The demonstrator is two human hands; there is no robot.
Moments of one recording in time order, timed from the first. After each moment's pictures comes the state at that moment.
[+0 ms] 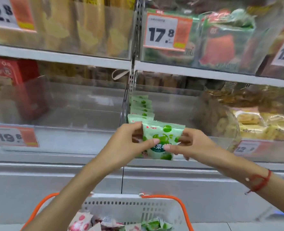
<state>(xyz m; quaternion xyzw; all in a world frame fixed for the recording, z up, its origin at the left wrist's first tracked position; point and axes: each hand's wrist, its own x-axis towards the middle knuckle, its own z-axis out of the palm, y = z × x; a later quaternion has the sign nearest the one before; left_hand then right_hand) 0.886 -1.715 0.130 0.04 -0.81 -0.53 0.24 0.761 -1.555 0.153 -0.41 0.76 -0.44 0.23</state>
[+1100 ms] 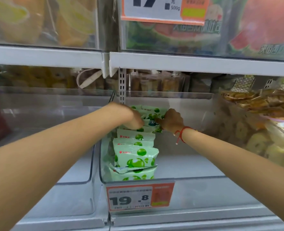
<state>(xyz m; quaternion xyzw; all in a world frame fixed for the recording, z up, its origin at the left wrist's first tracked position) 0.673 -1.835 0.161 0.23 -0.96 0.05 -0.15 0.536 -1.747 0.092 -0.26 0.91 -0.34 0.00</state>
